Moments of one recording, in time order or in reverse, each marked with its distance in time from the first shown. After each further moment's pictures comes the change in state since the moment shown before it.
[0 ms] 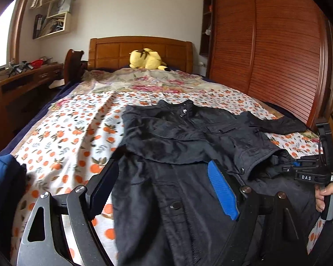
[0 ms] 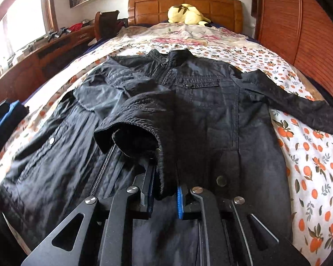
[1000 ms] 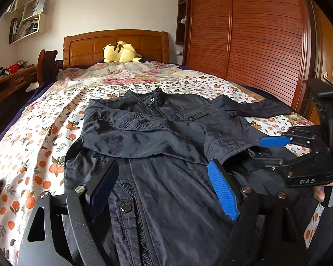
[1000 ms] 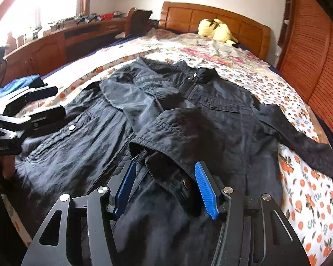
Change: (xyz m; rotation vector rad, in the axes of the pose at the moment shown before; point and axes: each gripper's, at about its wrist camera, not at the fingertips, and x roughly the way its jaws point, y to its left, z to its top) left arm 0.027 -0.061 -0.007 0.072 0.054 -0.104; right arm -0.016 0.018 0.016 -0.218 -0.015 0.050
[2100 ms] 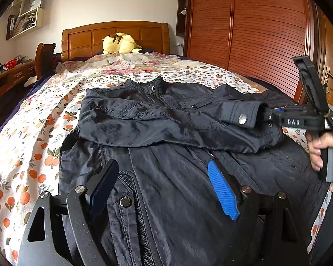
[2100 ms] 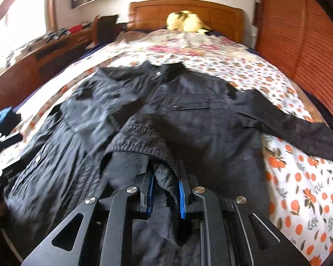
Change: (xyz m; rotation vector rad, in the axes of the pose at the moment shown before) left arm 0.019 0.002 -0.009 0.007 0.059 0.003; right arm 0.025 -0.072 0.019 0.212 -0.036 -0.117
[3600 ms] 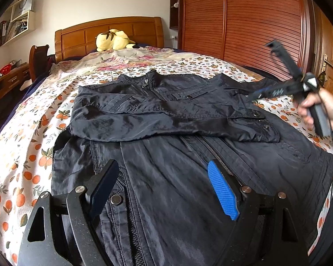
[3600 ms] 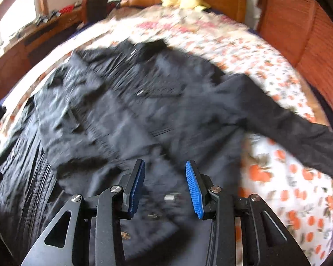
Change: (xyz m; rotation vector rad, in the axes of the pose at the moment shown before) left arm 0.012 -0.014 -0.004 0.056 0.044 -0.003; right arm 0.017 -0.077 0.026 -0.029 0.170 -0.022
